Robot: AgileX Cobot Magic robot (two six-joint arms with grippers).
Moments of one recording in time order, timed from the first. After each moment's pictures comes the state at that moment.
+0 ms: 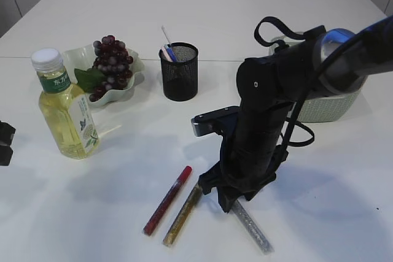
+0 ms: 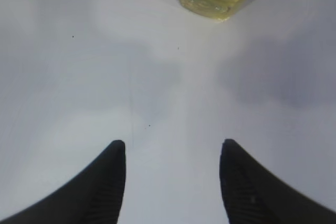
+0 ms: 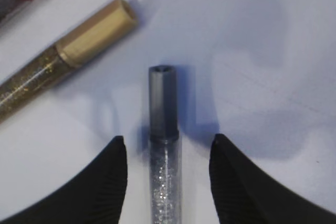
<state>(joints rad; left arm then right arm) -0.25 1.30 -0.77 0.13 0.72 -0.36 0.56 2.04 -1.26 0.18 0.85 -0.07</state>
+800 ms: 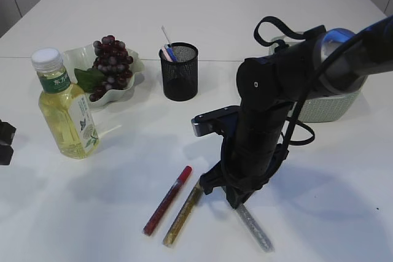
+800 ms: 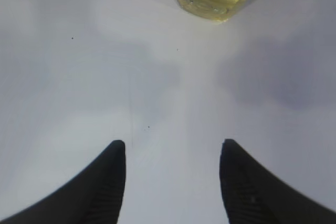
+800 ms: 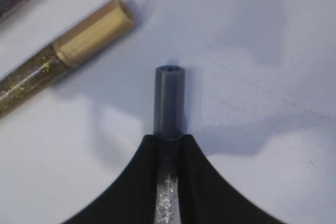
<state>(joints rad) -0.25 1.30 -0.77 0.13 0.72 -0.36 0.56 2.04 -1.26 0.17 0.85 -0.07</state>
